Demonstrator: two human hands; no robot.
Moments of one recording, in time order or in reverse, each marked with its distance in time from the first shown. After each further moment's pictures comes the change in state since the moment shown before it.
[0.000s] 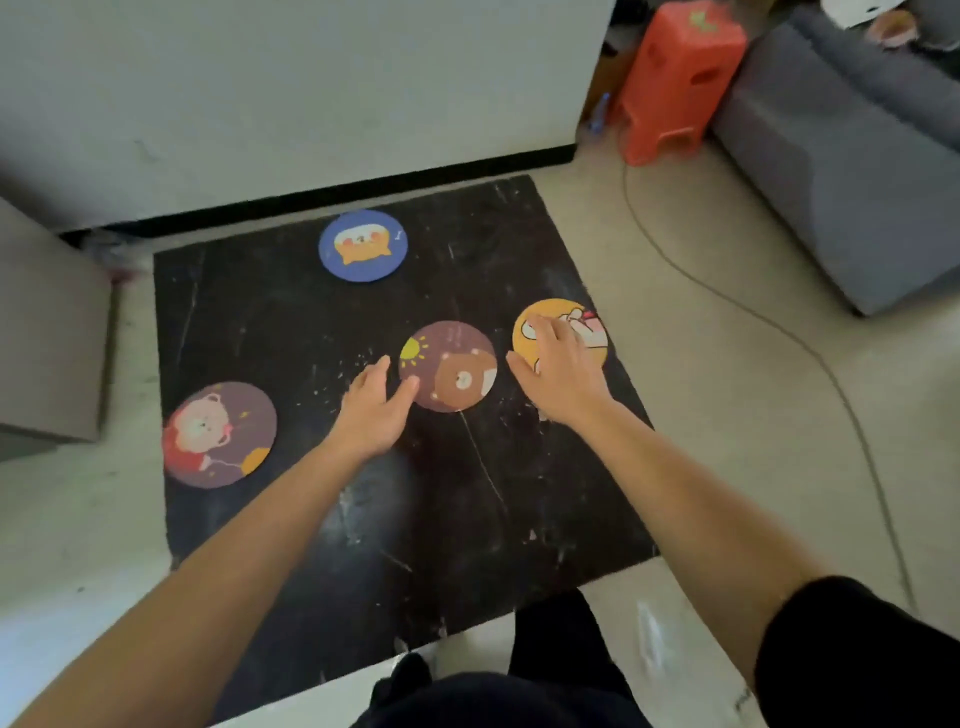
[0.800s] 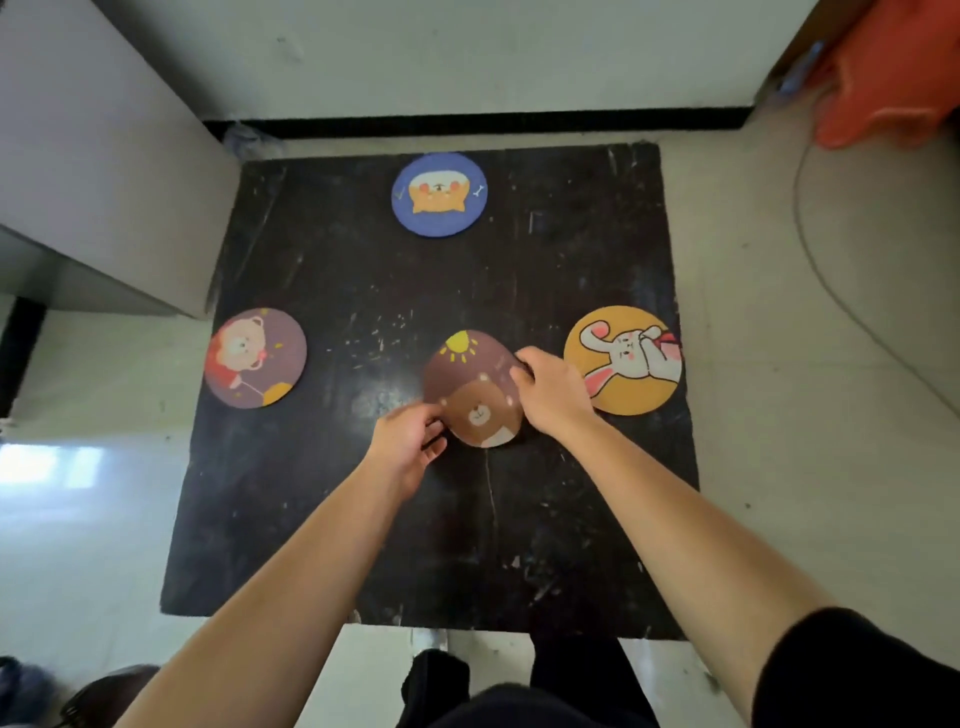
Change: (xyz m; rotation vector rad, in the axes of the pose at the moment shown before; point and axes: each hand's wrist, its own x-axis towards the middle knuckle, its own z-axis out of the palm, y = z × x) left_hand 0.024 0.004 0.098 -1.165 0.365 -0.761; right_hand 0.085 0.010 0.081 0.195 -0.463 -0.205
